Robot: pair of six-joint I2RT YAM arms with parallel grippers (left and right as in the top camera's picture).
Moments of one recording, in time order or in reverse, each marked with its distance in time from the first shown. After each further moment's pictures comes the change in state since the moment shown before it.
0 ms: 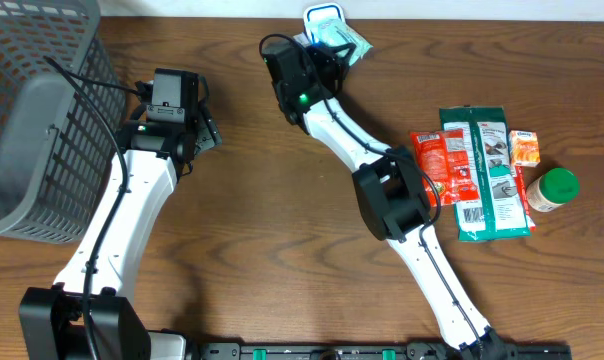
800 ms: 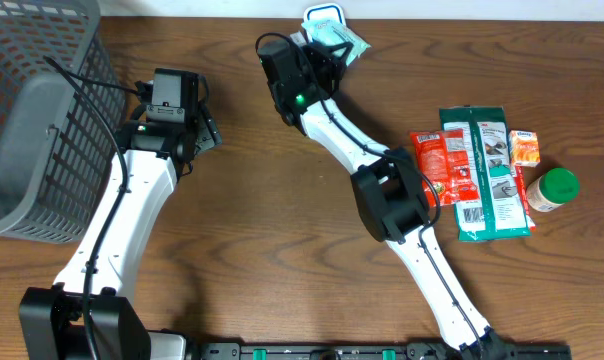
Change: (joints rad) left arm 0.000 0.000 0.000 0.000 0.000 0.000; right arm 0.007 -0.026 0.000 -0.010 0.021 0.027
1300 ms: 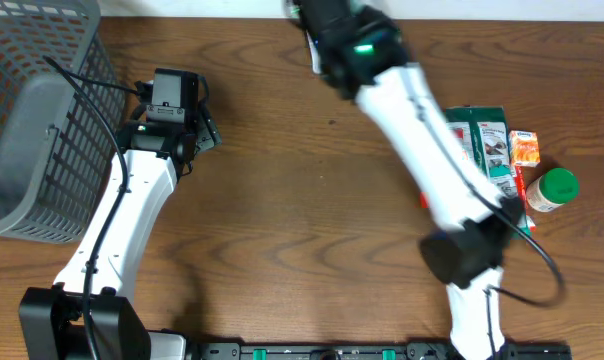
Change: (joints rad) left arm 0.000 0.000 0.000 0.000 -0.007 0.000; right arm -0.050 -0.636 0.013 -1.093 -0.605 0.699
